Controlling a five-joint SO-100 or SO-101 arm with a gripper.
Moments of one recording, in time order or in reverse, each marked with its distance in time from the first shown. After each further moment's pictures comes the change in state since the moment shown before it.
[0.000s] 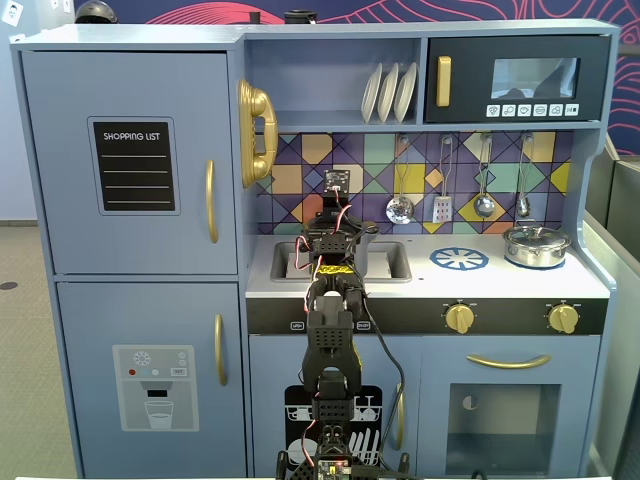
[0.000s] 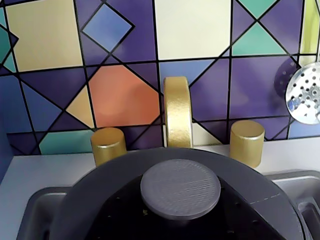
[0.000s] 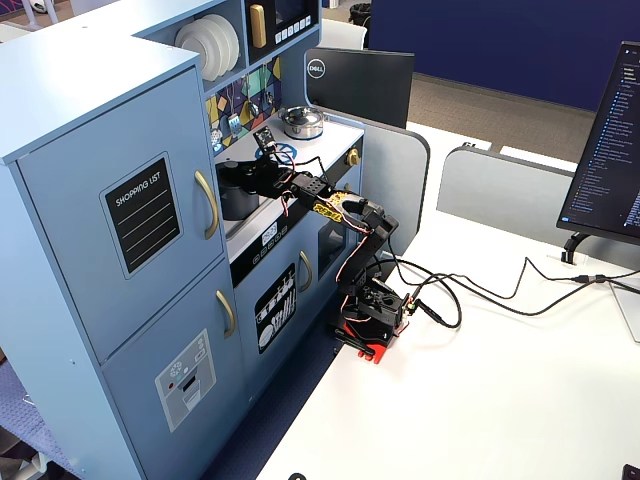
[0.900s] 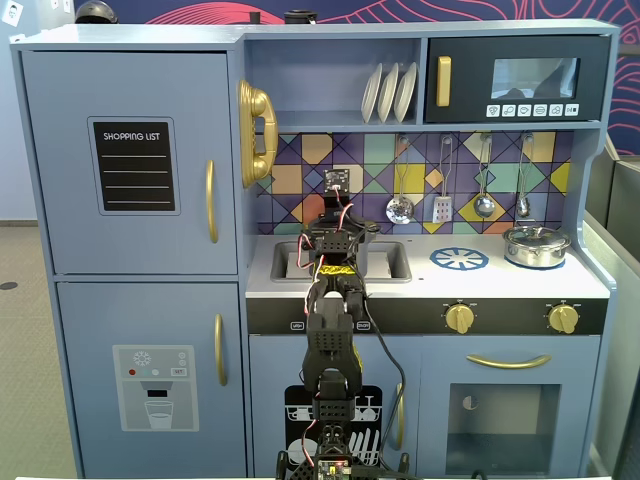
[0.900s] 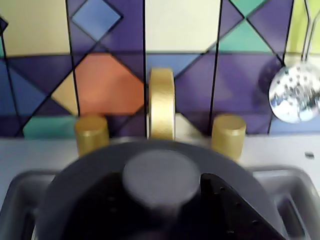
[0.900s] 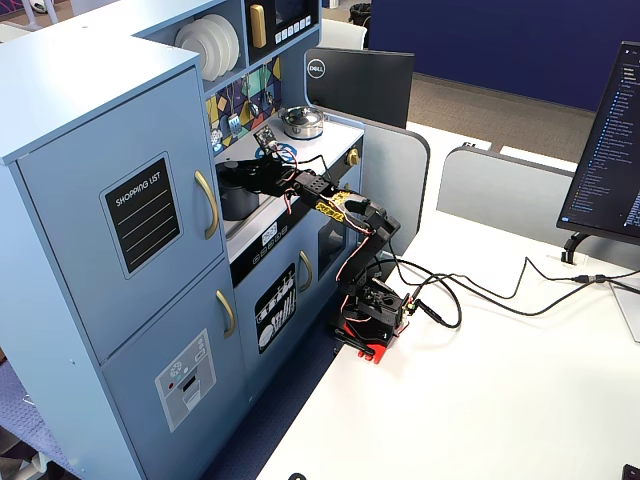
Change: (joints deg) arm 0.8 2.5 -0.1 7.8 -4.0
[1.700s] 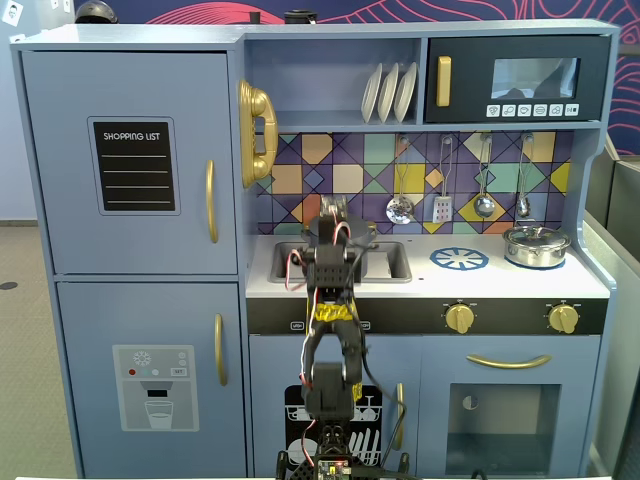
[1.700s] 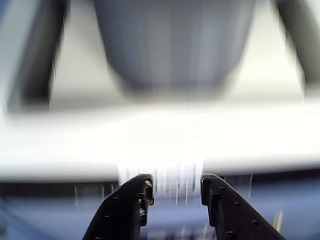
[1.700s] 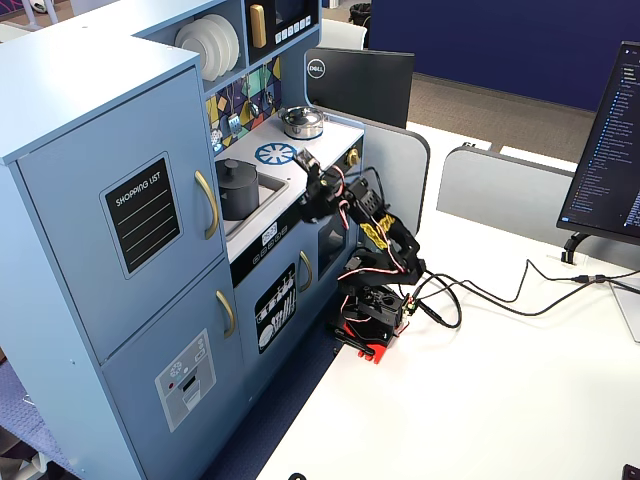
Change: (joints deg) arm -0.8 40.3 11.6 55.9 4.0
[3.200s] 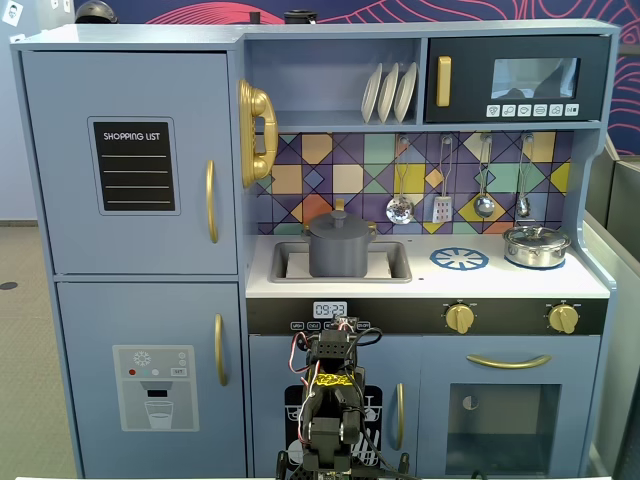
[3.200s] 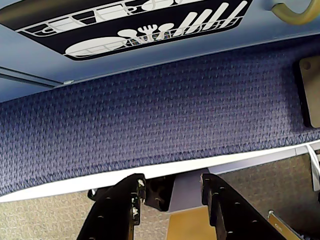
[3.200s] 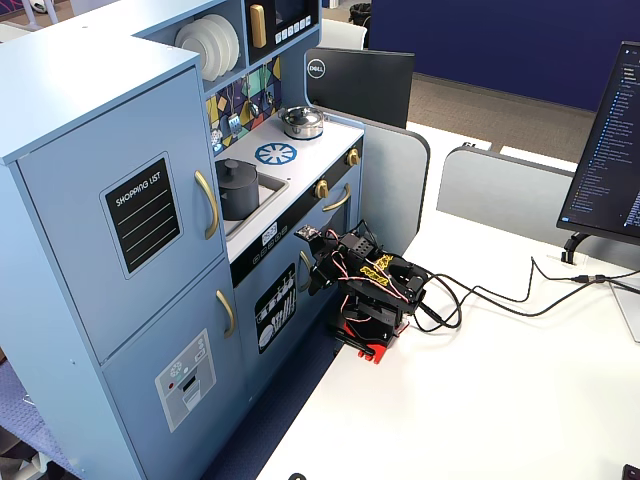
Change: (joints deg) arm 2.2 23.1 55.2 5.2 3.9
